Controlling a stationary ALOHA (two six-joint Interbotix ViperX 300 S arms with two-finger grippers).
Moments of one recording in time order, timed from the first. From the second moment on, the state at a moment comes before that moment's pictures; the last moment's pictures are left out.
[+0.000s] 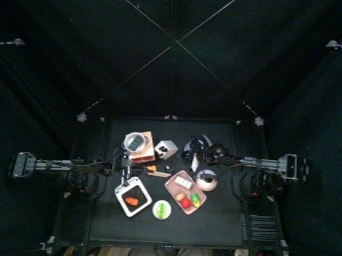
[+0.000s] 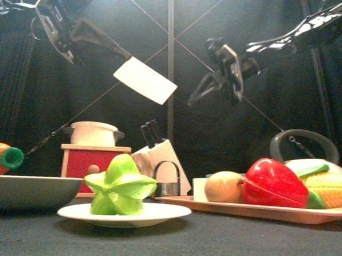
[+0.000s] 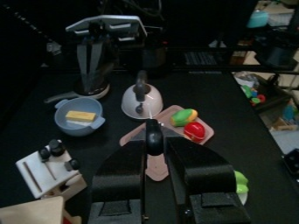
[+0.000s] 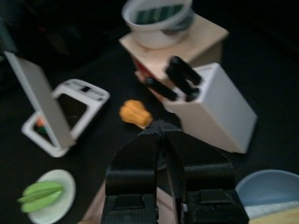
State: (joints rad) left arm 0.07 -0.68 0.97 0.93 -0.14 -0.87; right arm -0.26 -0.31 0.75 -0.75 -0.10 1.01
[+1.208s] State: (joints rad) left arm -0.06 -0.58 1.10 0.44 -0.51 -0.34; right arm 0.06 -0.28 0.76 -0.51 -0.21 1.00
